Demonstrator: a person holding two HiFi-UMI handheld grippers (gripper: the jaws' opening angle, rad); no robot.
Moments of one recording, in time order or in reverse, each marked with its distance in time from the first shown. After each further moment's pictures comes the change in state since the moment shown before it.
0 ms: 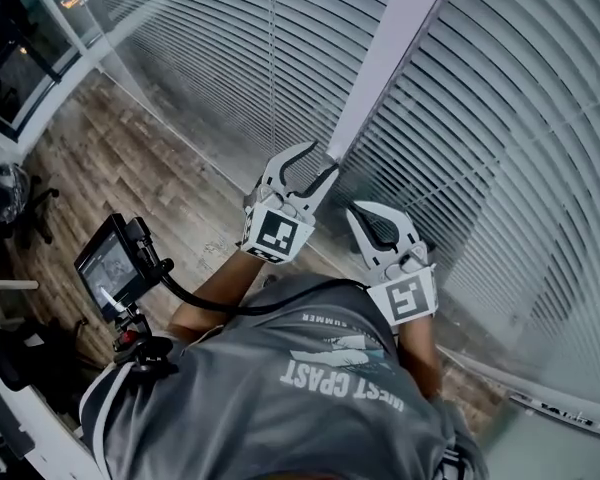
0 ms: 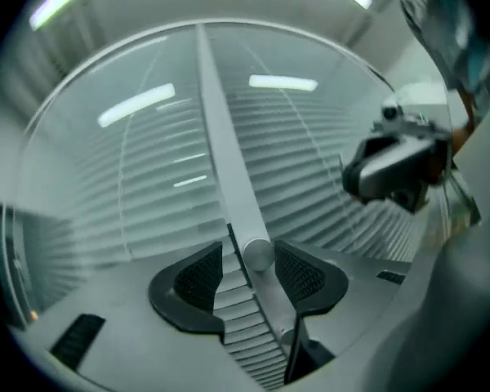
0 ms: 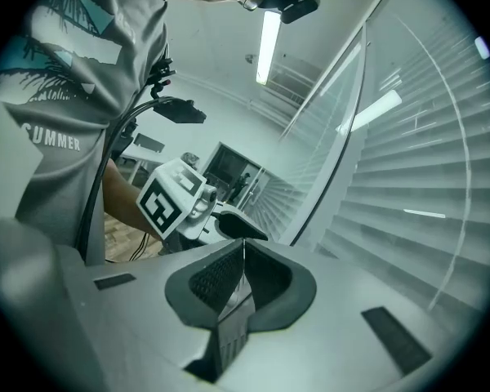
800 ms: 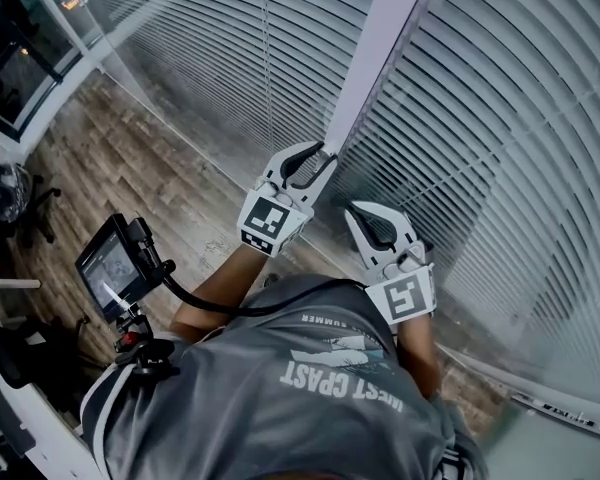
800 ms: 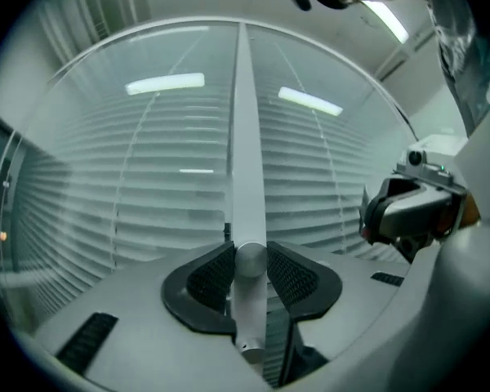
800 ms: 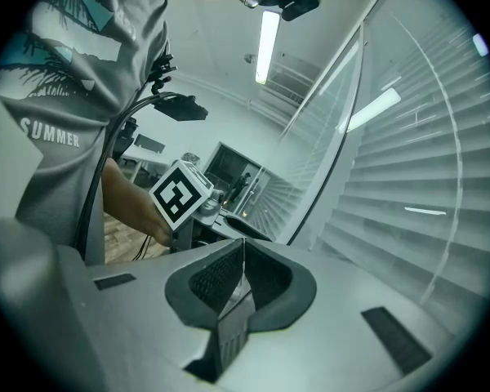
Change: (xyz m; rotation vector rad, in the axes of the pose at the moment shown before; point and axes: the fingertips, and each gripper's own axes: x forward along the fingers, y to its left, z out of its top) left arm 0.007 0.008 0.000 -0.287 -0.068 -0.053; right arm 0.004 0.003 -0.002 0.008 0.001 0.007
